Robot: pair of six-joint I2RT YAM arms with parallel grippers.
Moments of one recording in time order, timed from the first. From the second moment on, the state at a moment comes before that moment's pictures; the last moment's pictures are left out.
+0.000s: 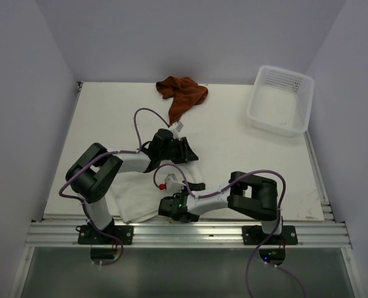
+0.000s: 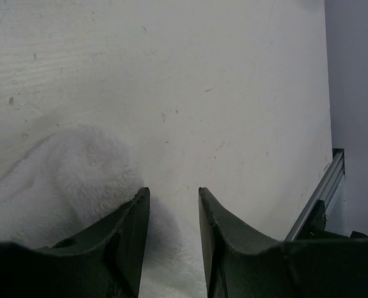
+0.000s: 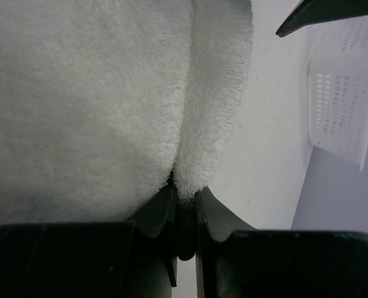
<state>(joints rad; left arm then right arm) -0.64 1.78 0.83 0.37 0.34 -0.76 1.39 1.95 1.03 -0.61 1.08 0.40</state>
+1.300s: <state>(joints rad) -0.64 1.76 0.66 0.59 0.28 -0.79 0.96 1.03 0.59 -0.22 0.41 0.53</state>
